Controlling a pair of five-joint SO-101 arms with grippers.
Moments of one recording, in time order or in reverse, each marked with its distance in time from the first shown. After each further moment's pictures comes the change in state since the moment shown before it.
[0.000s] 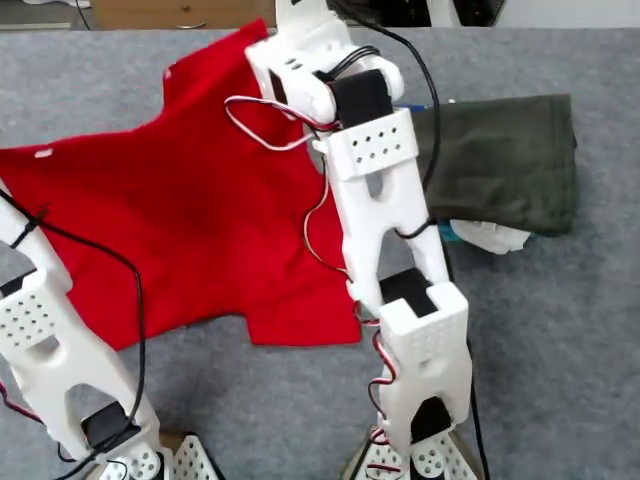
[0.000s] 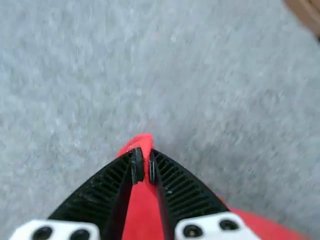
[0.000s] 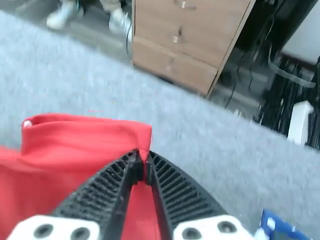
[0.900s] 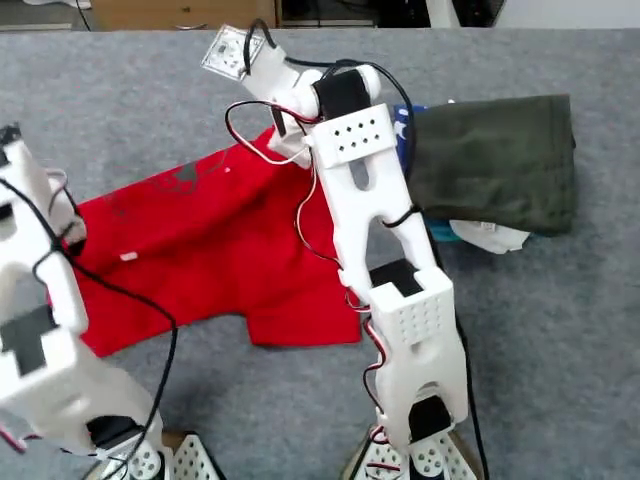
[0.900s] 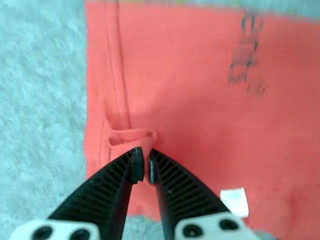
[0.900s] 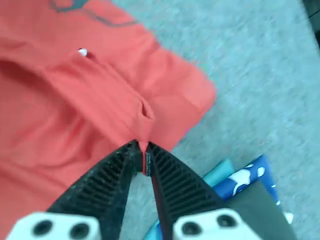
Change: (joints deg) left arm 4.4 -32.5 83.6 -21.6 -14.0; right arm 0.4 7.7 1.8 19.6 33.8
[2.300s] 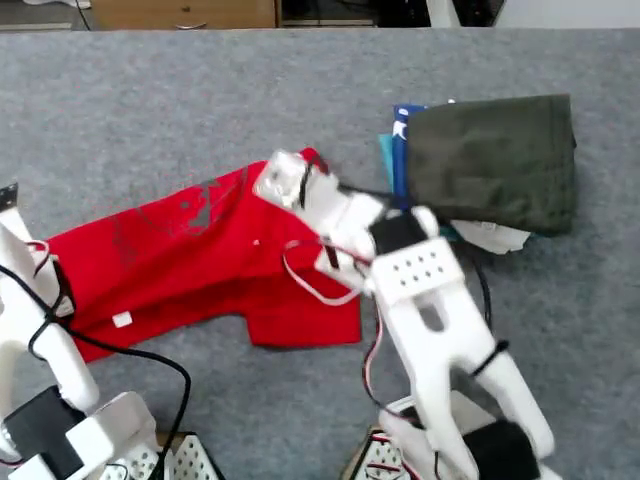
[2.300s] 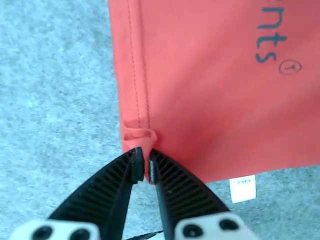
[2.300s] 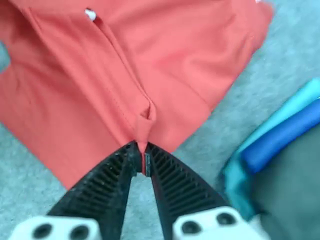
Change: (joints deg) left arm -10.8 -22.1 24.9 0.5 -17.4; right arm 1.6 -63.6 100.9 -33.8 -0.5
